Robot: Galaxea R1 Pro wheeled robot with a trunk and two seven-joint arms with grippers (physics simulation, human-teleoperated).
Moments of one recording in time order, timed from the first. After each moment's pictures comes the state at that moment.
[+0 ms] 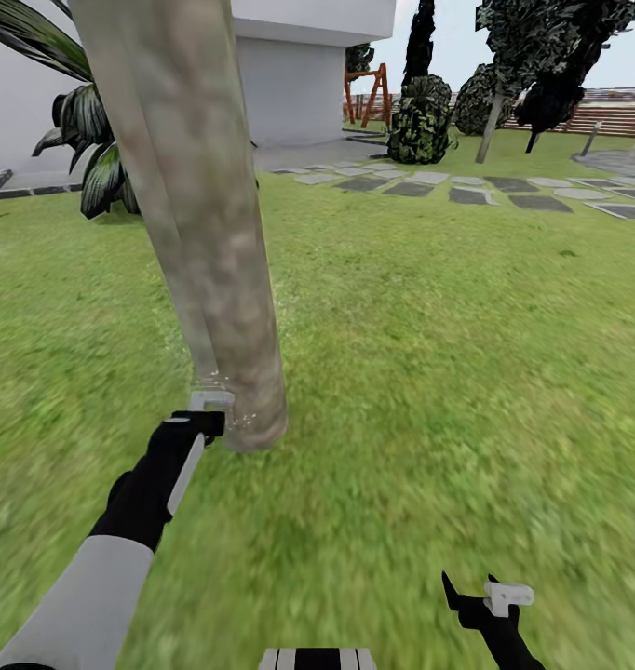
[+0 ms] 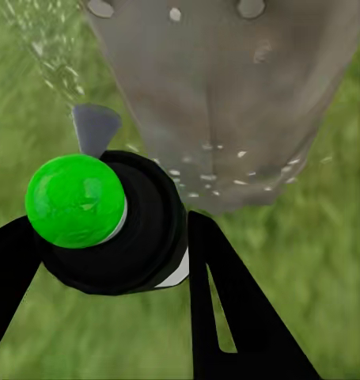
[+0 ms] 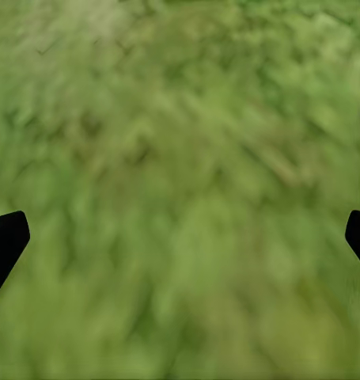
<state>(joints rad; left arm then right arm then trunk) -0.73 0.00 -0.07 -1.12 0.02 0.72 0.20 -0.43 -0.11 -0.42 -0.17 0.16 -0.68 0.28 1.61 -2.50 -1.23</state>
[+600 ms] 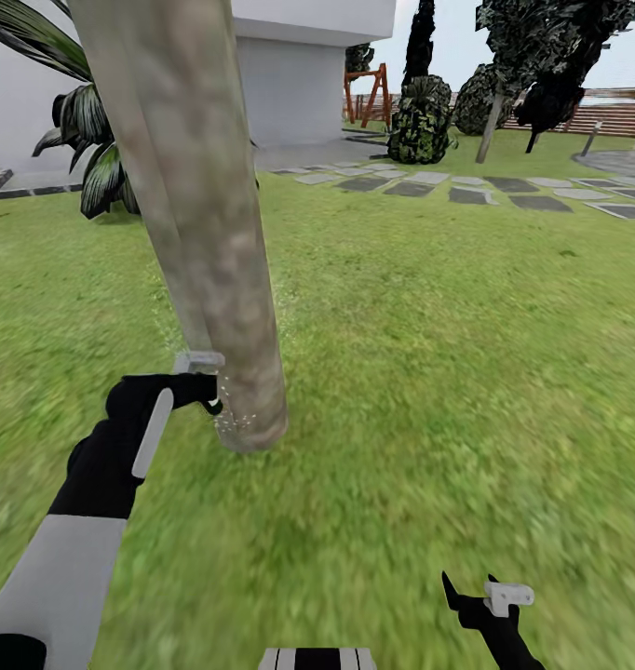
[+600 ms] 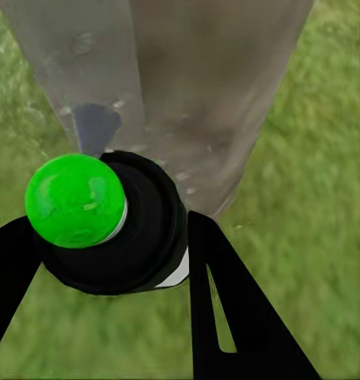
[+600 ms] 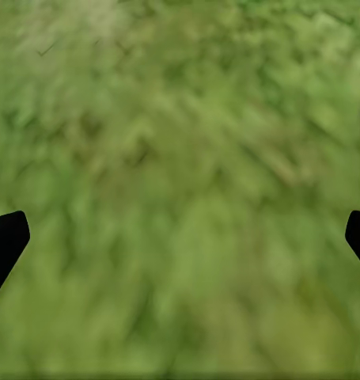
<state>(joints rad) -0.81 0.07 -0.06 -1.37 0.14 1.00 0.04 -0.42 -0.11 -0.42 -0.17 0.16 -0.67 0.28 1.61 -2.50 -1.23</state>
